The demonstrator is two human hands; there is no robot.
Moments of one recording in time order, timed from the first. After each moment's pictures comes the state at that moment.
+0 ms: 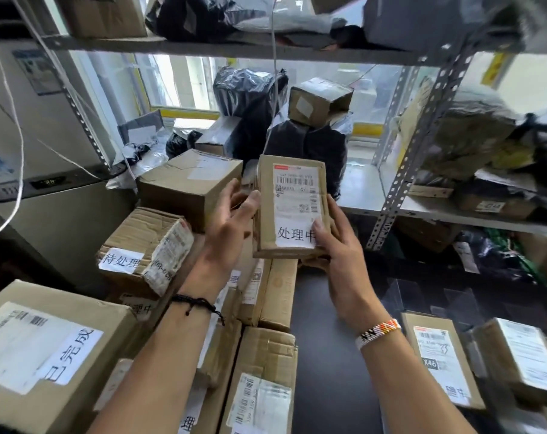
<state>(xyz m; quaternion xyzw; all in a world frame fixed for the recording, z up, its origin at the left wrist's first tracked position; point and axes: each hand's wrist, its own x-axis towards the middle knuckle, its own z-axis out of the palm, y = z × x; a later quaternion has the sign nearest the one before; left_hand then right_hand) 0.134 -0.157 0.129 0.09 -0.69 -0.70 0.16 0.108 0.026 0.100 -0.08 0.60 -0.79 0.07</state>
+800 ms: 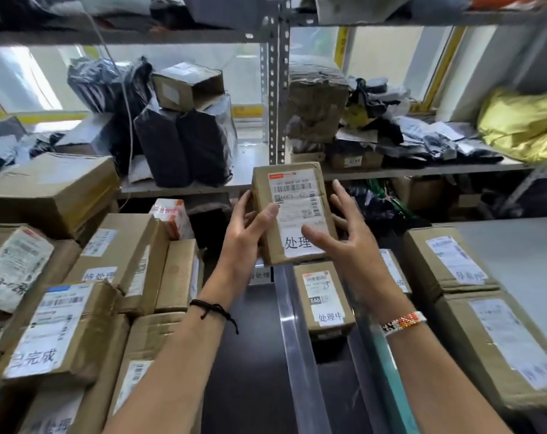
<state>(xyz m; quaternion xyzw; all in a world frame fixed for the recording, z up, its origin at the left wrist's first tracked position) 0.142 0.081 0.096 -0.01 -0.60 -0.80 -0.02 0.167 0.269 0.108 -0.05 0.78 -0.62 -0.06</state>
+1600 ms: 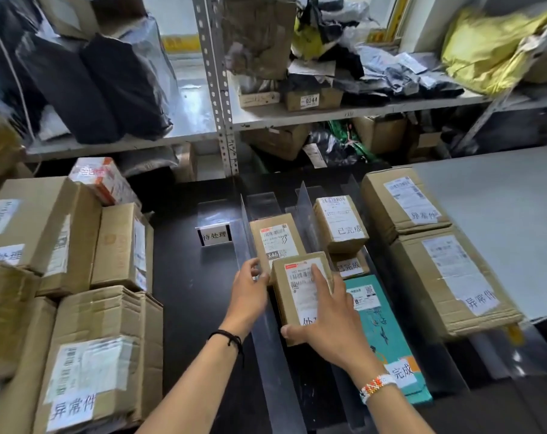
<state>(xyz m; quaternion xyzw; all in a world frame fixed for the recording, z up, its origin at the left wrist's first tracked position) 0.194 0.170 -0.078 0.14 -0.79 -0.57 -0.15 0.273 0.325 -0.053 0.12 0.94 -0.29 0.15</state>
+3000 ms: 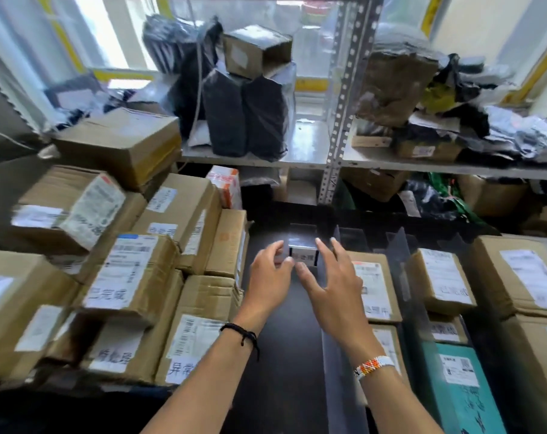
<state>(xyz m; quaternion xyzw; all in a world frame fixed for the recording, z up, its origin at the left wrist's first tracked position) 0.179 0.034 -0.002 0.15 -0.83 -0.54 0.02 0.198 0.172 0.013 -0.05 0.92 -0.39 -0.01</state>
